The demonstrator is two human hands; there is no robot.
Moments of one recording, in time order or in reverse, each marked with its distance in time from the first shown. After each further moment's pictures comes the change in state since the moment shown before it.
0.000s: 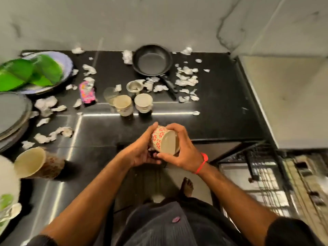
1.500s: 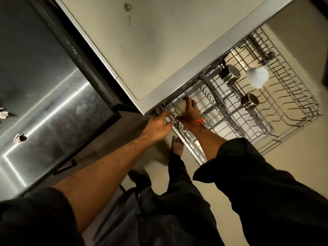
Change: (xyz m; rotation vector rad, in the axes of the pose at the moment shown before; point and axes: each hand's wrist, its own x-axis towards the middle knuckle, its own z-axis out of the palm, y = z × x) left_hand 0.317 -0.081 0.462 1.389 -0.108 0.076; right_hand -0.264 0.398 -0.286 -0.062 0.281 1.240
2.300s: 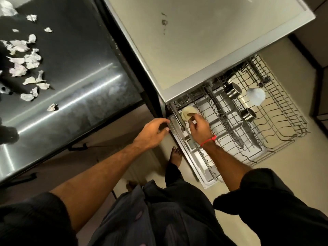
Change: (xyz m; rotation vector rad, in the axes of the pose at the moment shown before) left_hand -0.092 -0.065 -0.007 -0.121 0.236 0.283; right_hand -0.107 -0.015 -0.018 0.045 0.148 -0.331
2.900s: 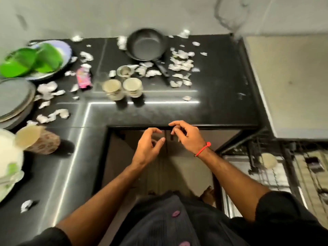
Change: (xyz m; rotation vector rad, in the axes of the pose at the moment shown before) left_hand -0.283 -0.193 -0.132 -0.292 0.879 -0.094; right_hand -0.120 -0.322 0.207 0.195 -0.504 -0.653
